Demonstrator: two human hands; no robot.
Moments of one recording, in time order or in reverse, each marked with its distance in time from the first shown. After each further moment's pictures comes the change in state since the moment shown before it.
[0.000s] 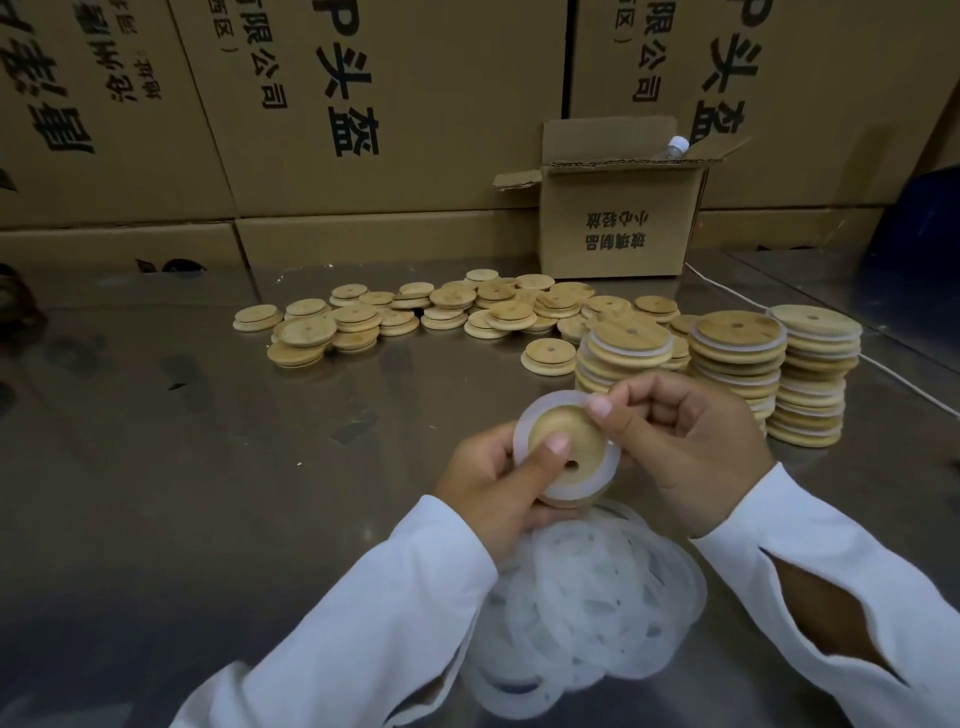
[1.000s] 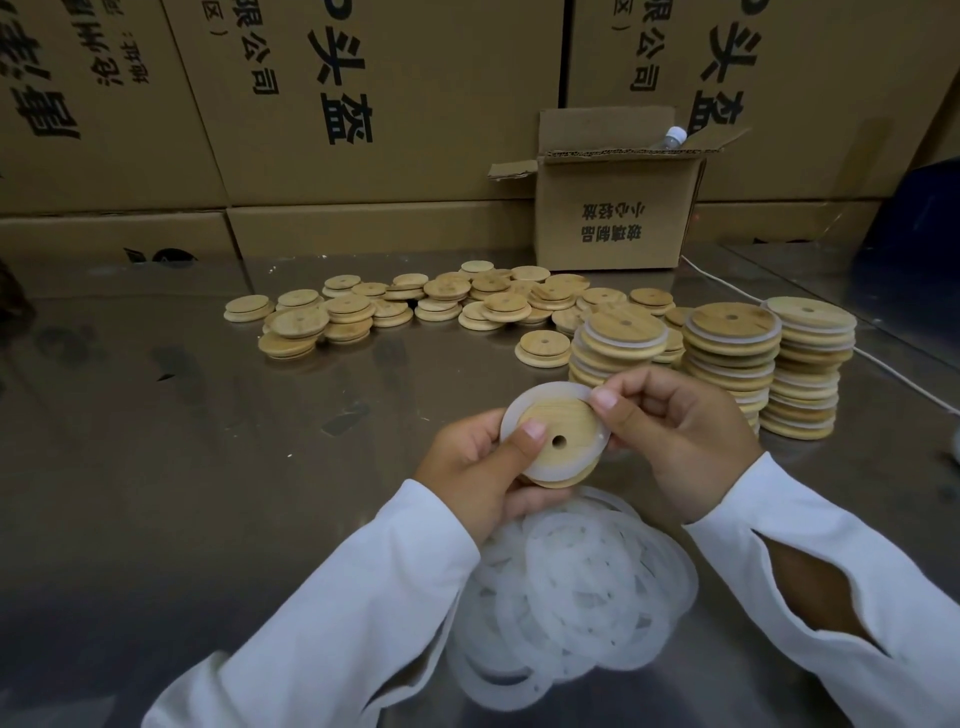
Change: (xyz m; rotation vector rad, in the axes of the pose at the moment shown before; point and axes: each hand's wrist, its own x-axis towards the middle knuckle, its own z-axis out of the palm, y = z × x) left_hand 0.003 0.004 -0.005 -0.070 -0.017 -0.007; right_hand 0.004 0.005 -0.005 -0.019 -0.051 0.025
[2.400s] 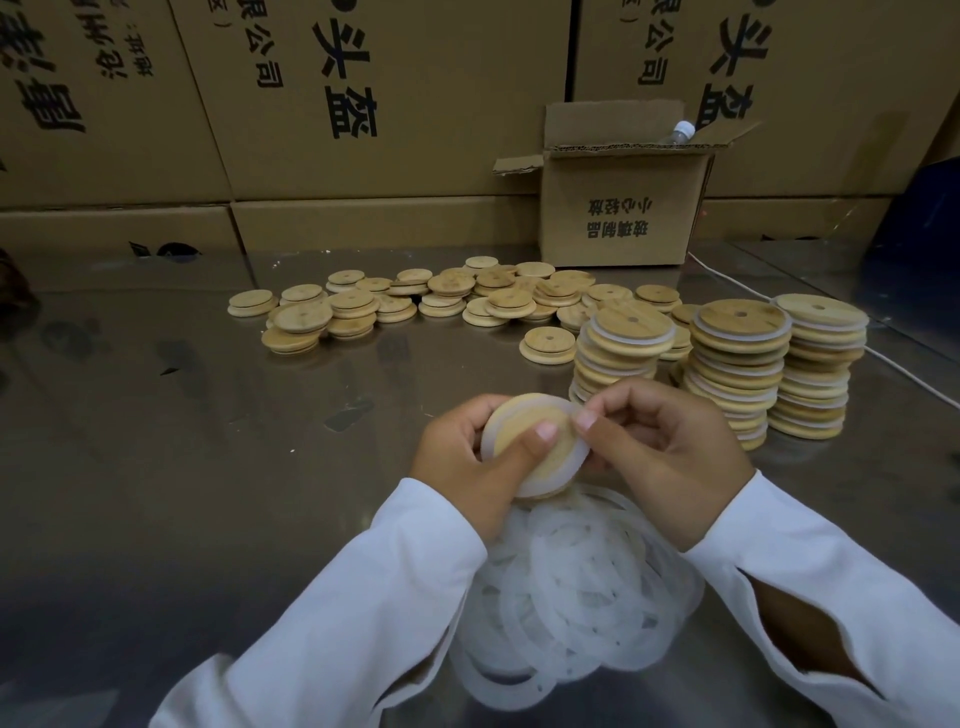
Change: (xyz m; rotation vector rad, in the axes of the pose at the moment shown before) left_hand 0.001 -0.005 -0.005 0.376 0.193 0.248; right_hand -0.009 0.002 0.011 -0.094 0.001 -0.001
